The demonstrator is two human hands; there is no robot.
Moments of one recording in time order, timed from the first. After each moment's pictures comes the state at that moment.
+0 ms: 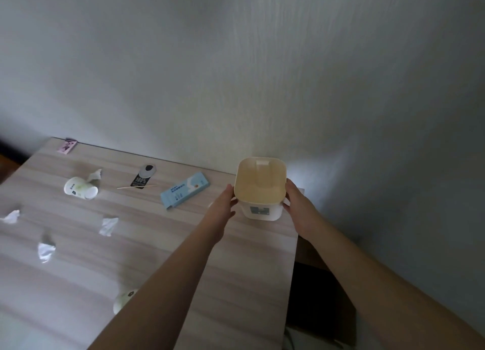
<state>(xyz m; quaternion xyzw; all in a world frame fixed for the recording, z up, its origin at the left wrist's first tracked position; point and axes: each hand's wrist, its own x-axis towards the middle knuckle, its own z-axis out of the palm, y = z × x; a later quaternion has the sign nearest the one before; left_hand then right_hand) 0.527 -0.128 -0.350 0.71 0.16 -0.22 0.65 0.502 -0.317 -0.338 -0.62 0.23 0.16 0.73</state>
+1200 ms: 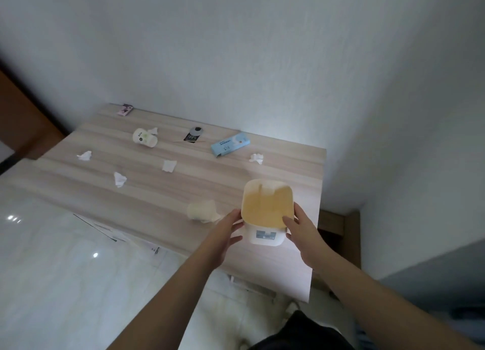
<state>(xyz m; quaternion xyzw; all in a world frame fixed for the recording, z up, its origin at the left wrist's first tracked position) 0.236 0.064 -0.348 0.64 0.13 -0.25 0.71 0.216 -0.144 -0.346 -0.70 0.18 0.13 0.68</state>
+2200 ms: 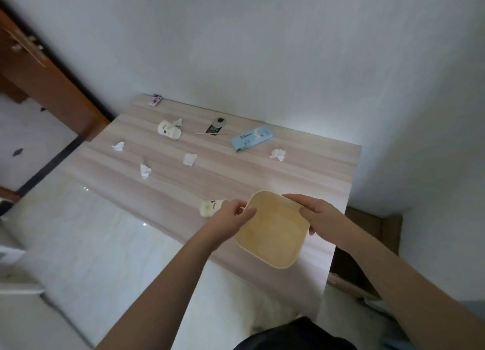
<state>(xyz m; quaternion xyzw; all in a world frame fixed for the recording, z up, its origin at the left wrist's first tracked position) 0.281 0.050 -0.306 0.85 0.09 -0.23 0.47 0.289 -0.201 -0.311 -0.80 -0.05 0.24 0.54</state>
